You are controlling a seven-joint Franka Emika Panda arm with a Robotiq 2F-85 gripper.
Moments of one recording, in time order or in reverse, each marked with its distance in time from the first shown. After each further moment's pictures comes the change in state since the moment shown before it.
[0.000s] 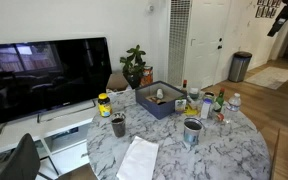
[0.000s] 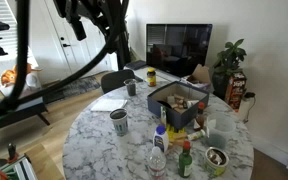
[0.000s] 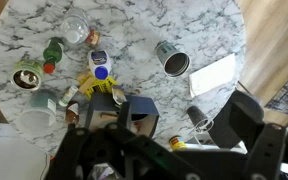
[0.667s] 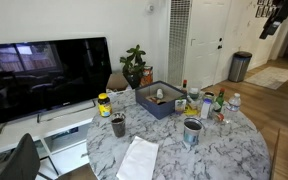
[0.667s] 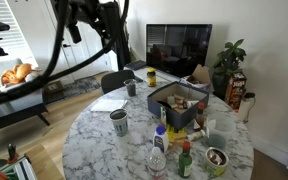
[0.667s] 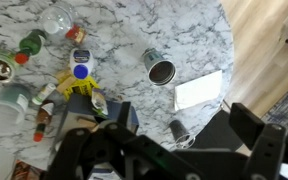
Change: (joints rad) arm 0.058 0.034 0.078 -0.015 0.026 -0.005 -0.026
